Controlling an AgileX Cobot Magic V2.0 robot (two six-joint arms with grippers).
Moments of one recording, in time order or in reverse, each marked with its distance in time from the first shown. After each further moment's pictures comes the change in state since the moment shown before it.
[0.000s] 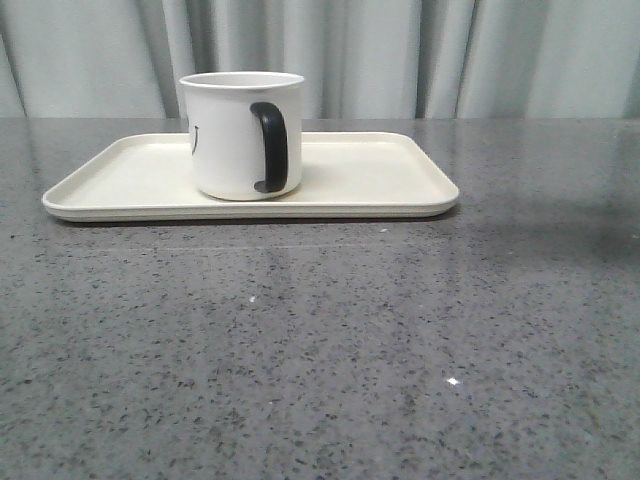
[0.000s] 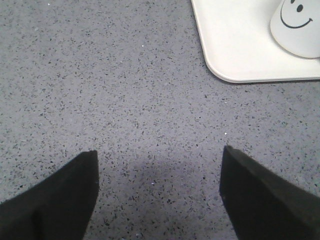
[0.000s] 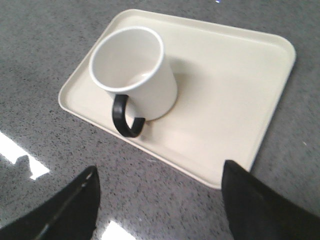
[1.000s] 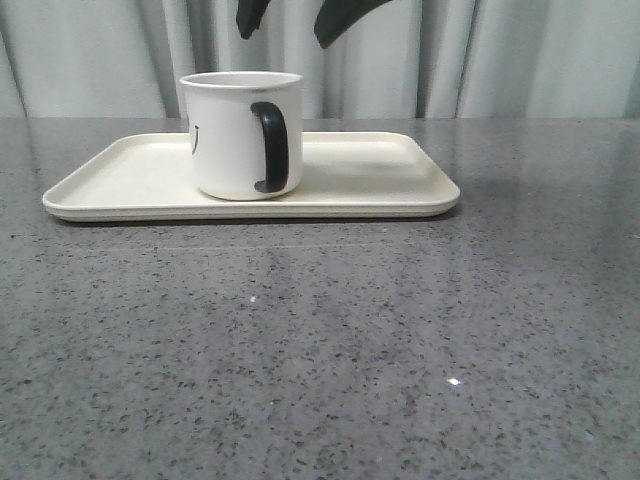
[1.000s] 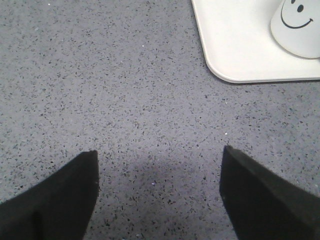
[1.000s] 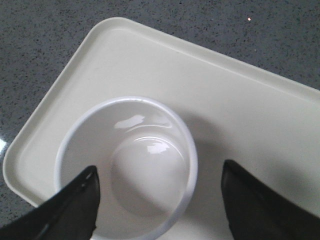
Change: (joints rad) left arm 0.000 0.000 0.000 0.000 0.000 0.000; right arm 0.284 0.613 -0.620 -0.496 0.054 0.493
